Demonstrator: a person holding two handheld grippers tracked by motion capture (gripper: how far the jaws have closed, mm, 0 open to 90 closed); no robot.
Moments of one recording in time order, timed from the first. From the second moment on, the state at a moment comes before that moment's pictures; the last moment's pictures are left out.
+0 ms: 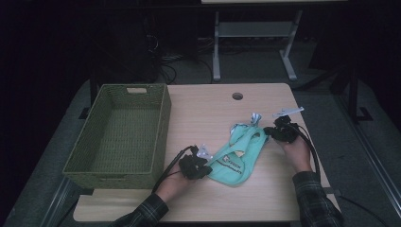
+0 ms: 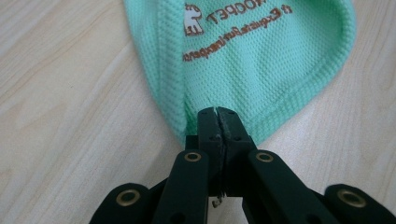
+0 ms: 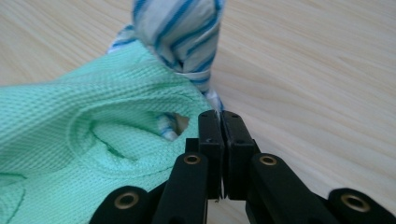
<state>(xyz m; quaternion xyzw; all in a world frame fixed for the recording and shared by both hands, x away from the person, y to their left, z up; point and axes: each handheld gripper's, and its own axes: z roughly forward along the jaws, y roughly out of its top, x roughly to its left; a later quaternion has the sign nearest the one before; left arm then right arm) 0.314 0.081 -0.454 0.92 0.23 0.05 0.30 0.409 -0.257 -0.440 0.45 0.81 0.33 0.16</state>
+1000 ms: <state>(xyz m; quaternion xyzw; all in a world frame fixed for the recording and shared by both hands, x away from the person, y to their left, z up) 0.310 0.077 -0.448 0.91 0.23 0.03 0.33 0.391 -0.262 -0.447 0.46 0.80 0.34 0.15</state>
